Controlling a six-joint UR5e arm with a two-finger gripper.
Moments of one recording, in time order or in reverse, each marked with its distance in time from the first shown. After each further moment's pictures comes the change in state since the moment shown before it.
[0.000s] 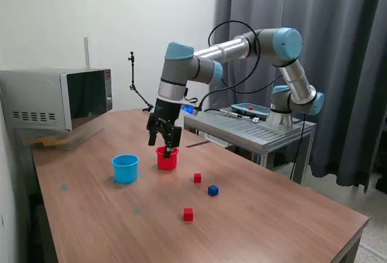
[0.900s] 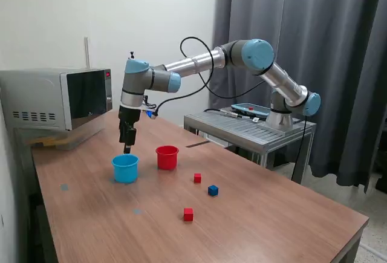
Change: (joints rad) arm -0.238 0.139 -0.130 0.001 -0.013 -0.039
